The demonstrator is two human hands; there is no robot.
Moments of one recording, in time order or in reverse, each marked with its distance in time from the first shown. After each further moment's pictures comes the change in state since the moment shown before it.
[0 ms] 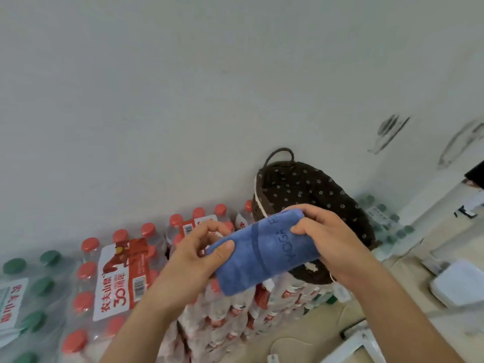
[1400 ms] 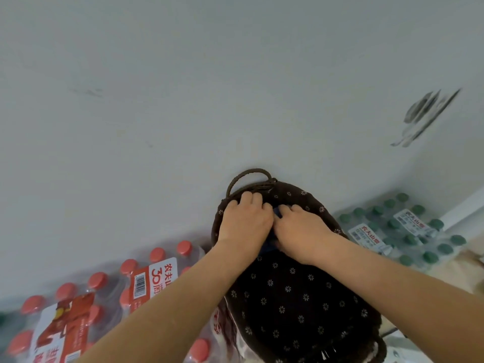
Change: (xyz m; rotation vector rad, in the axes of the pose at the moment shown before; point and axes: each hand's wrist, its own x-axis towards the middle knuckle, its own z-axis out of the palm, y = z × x) left_hand 0.247 -0.002 0.148 1.810 -0.072 0.277; right_hand 0.216 0.085 -0.079 -1.310 -0.264 -0.422
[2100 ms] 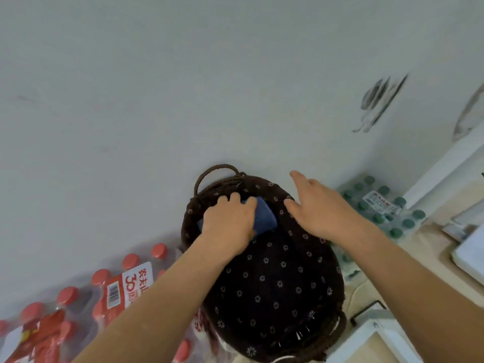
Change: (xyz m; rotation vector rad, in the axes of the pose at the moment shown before) left_hand 0.010 0.018 -0.010 -0.134 -0.200 -0.031; right_hand -0.052 0.051 -0.035 0.378 0.115 0.403
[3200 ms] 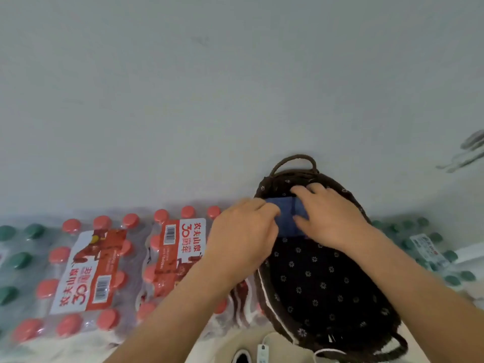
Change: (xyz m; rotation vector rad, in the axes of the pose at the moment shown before) left_hand -0.107 -0.053 0.014 -0.434 0.530 -0.073; right_hand 0.012 -0.087 0.025 -0.308 -0.136 -0.312
